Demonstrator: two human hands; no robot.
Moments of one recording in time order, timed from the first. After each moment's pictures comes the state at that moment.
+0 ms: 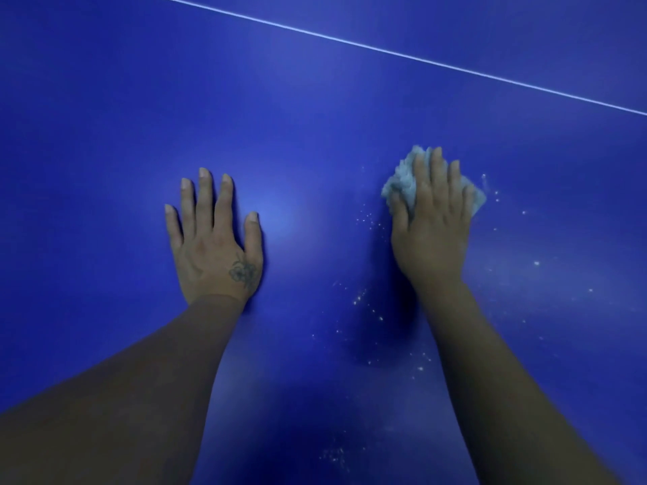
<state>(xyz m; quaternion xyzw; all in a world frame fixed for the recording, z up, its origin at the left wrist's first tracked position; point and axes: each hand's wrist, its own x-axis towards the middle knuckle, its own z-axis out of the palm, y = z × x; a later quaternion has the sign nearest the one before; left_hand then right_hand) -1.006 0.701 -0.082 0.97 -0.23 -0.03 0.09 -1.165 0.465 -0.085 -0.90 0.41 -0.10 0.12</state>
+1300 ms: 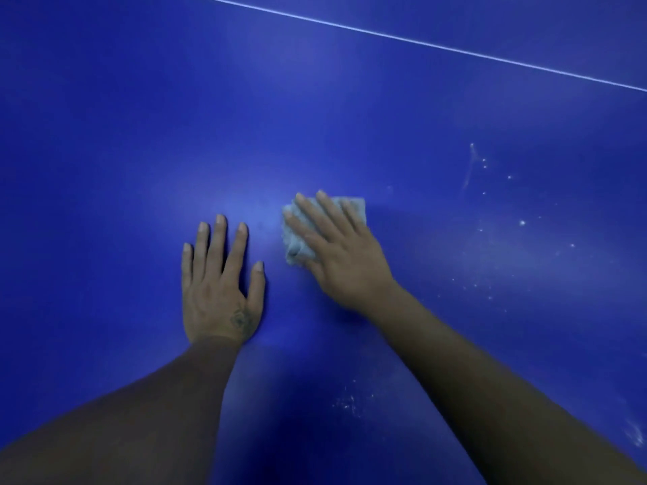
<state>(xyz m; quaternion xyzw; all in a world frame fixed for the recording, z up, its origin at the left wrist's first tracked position) -1.069 0.791 -0.078 0.94 -0.33 -0.01 0.12 -1.168 0.583 -0.077 -0.99 0.09 -0.05 0.13</state>
